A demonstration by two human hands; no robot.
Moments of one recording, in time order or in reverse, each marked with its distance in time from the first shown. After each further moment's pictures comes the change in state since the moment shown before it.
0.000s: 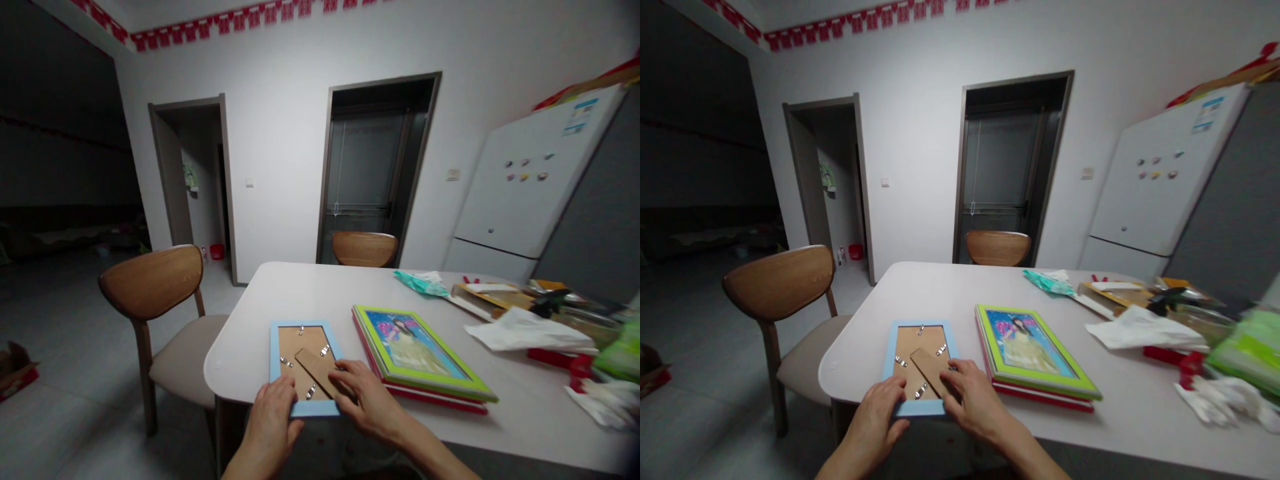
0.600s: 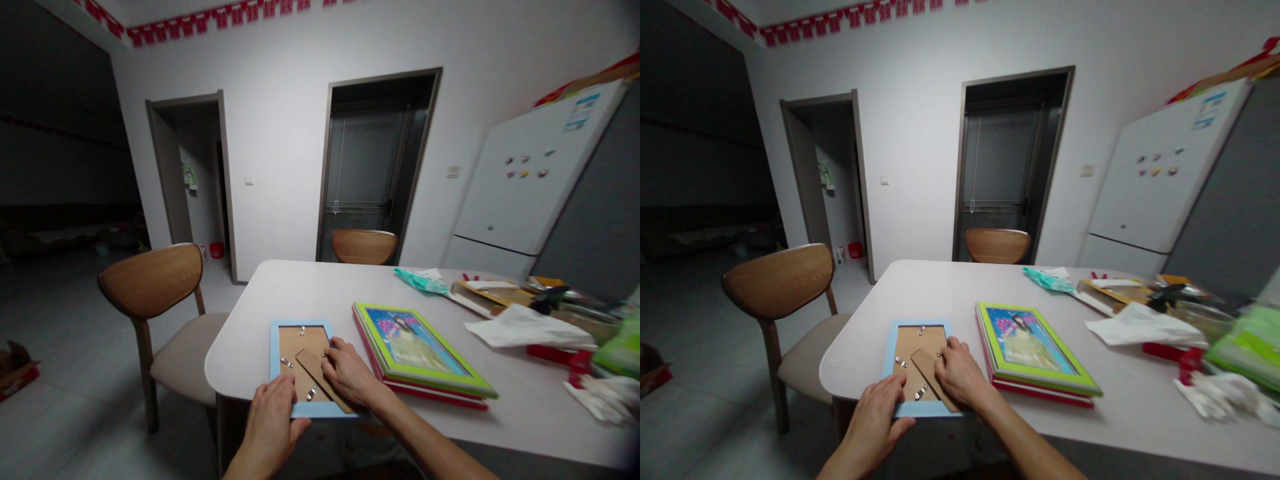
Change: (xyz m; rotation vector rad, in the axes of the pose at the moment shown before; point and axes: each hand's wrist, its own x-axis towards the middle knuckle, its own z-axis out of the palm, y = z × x) left_hand -0.001 0.002 -0.001 0.000 -0.039 -0.103; right_hand 0.041 -0.002 0.018 -0.172 0.030 0.118
